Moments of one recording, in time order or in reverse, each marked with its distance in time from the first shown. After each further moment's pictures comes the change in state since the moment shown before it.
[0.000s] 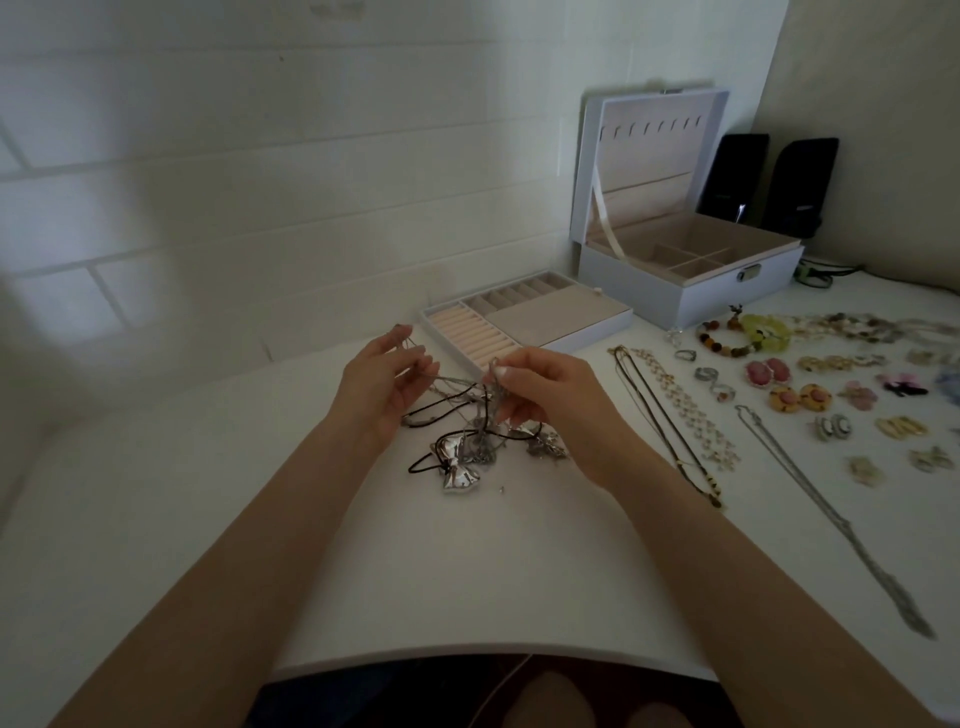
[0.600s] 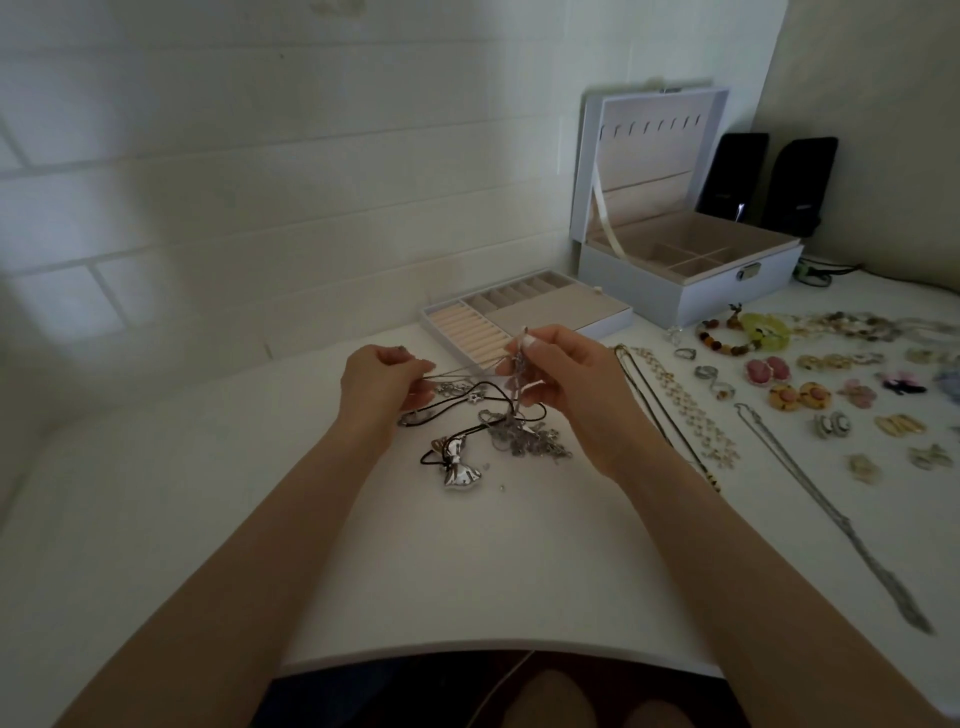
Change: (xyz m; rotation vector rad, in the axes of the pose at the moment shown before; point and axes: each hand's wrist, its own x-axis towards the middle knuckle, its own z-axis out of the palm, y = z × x) left_hand 0.000 -0.006 -0.005 0.485 0.129 0.127; right_hand 0.001 -0.003 -0.007 0.150 0.079 -0.074
